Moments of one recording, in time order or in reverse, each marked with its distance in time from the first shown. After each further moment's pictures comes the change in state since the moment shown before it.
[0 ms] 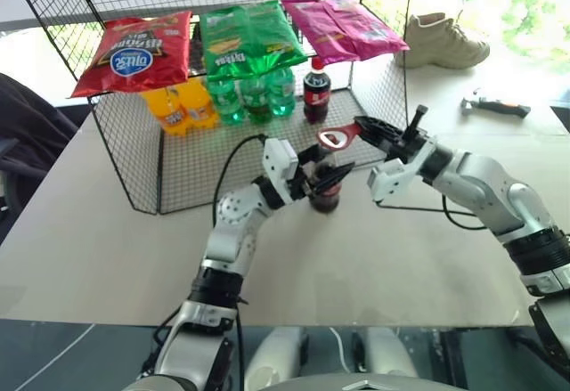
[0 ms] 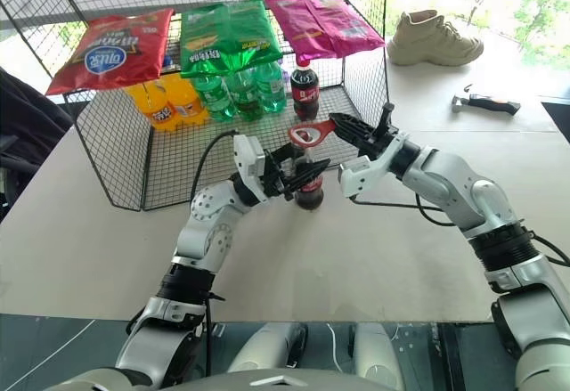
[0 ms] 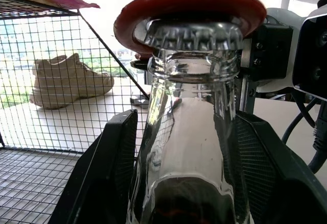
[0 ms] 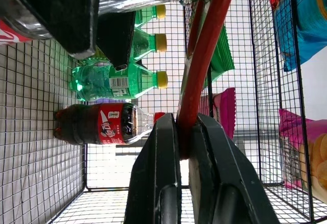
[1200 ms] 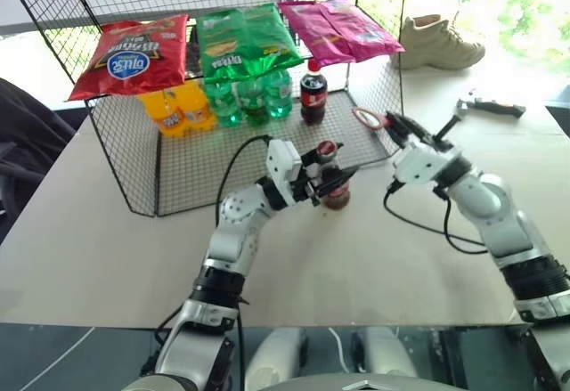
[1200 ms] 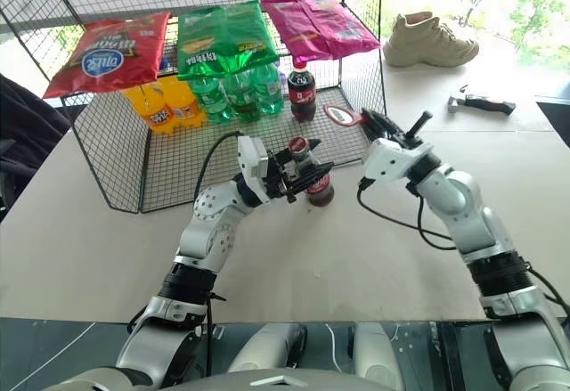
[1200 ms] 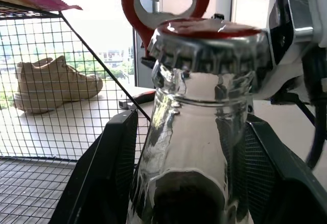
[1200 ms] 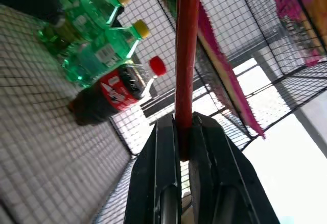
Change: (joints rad) left arm -0.002 -0.001 -0.017 0.006 -0.008 0.001 -0.018; right arm 0.201 0.118 -0.122 -0.043 0.369 0.163 0.115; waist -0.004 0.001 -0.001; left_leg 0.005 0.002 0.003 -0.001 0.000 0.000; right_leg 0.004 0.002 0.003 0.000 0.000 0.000
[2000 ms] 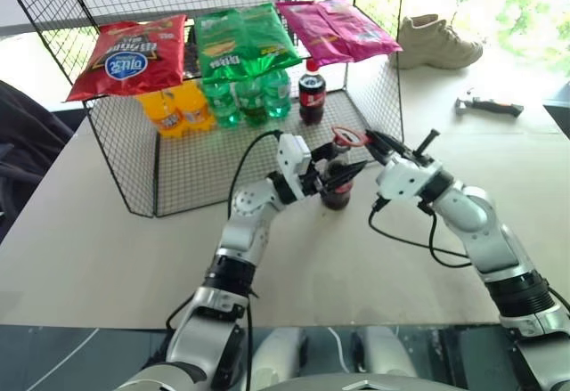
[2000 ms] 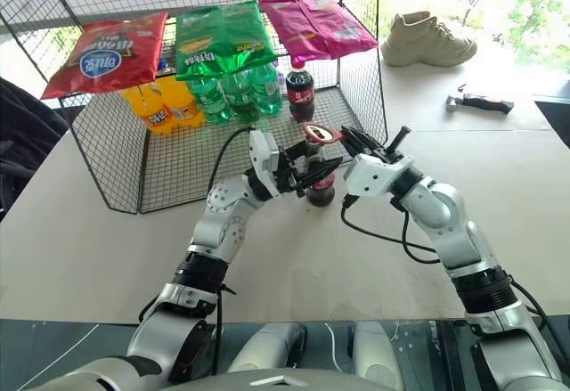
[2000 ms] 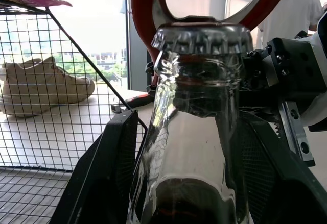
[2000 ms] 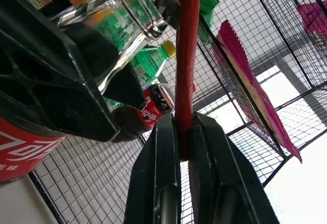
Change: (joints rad) left arm -0.083 -0.046 -0.004 0.142 0.005 -0.053 -0.021; right arm 0.044 0.062 0.006 -0.123 -0.033 0.058 0.075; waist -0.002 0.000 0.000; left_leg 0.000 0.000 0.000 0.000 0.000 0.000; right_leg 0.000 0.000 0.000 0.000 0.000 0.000
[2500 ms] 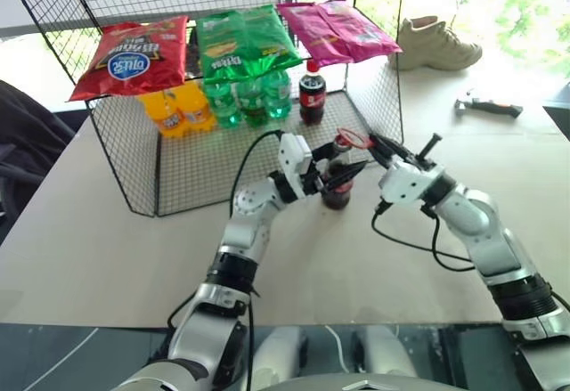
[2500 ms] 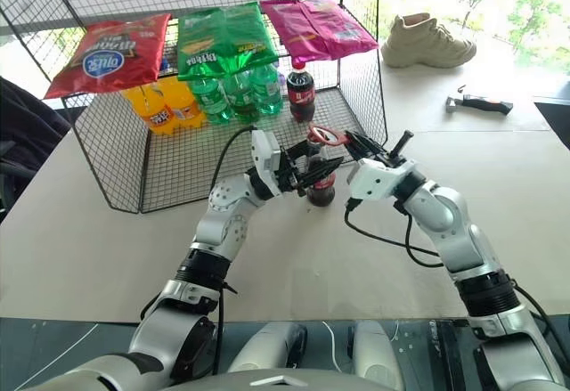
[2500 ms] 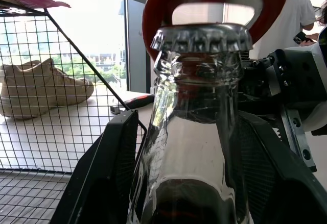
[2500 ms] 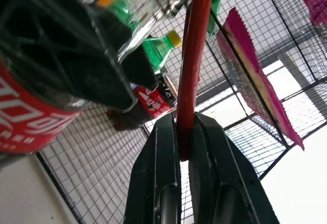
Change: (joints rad) left arm -0.014 -0.006 0.001 0.035 0.003 -0.021 -0.006; right arm 0.032 -0.017 0.003 0.020 -0.014 -0.012 0.012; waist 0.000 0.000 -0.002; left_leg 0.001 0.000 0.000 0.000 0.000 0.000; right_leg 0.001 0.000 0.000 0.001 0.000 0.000
